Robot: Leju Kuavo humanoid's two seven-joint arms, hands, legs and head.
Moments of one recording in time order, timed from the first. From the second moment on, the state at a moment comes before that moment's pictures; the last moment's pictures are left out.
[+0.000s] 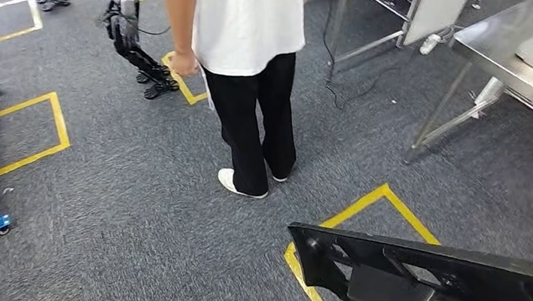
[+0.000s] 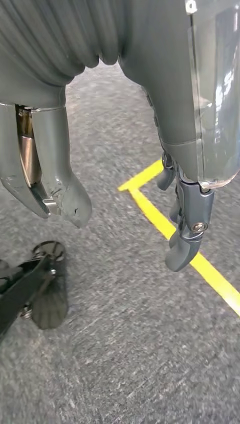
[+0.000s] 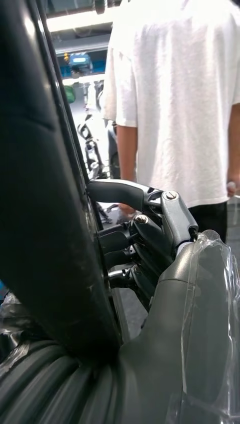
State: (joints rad) left arm -0.02 -0.11 1.08 -0.23 -1.31 0.07 -0.36; right arm 0.49 0.22 0.18 -1.94 0.01 0.15 -0.69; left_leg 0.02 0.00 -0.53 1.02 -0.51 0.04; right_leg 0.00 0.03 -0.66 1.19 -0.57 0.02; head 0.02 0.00
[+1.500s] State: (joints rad) left arm -0.03 -0.11 1.08 -0.23 -1.36 0.05 -0.36; right arm 0.52 0.27 0.12 -1.95 0.03 0.18 -0.69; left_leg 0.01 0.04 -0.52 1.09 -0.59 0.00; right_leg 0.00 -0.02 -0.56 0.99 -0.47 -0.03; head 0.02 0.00
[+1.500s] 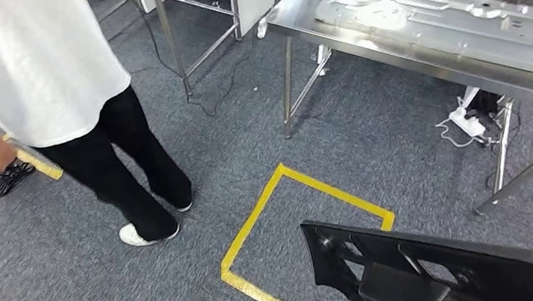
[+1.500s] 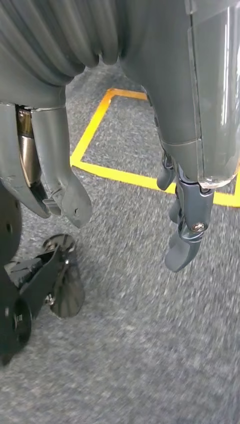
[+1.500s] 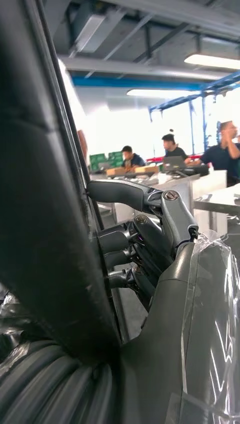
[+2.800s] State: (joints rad) left arm -0.02 -0.10 1.08 -0.23 -1.37 0.04 -0.36; right arm 0.50 0.27 0.12 -1.92 0.04 0.18 -0.68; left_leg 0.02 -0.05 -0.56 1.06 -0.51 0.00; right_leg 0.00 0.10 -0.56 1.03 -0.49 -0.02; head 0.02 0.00
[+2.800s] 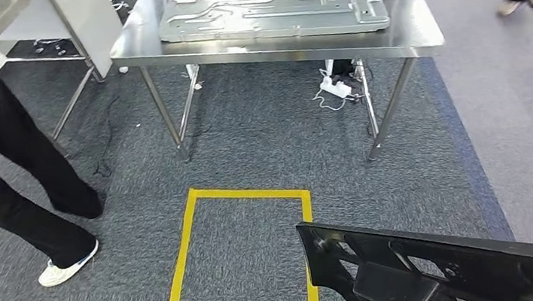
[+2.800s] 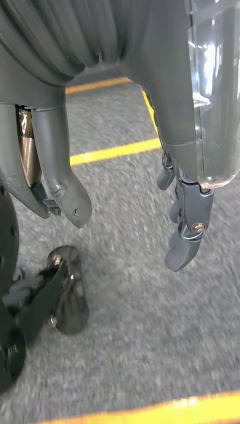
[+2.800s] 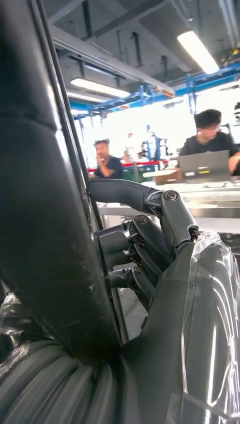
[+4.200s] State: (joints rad) left arm -0.05 -0.14 1.13 -0.23 -1.35 0.08 -0.31; right arm 0.46 0.16 0.26 -1.87 0.15 -0.12 -0.59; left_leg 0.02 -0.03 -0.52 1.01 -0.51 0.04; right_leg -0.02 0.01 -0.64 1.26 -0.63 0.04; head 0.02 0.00
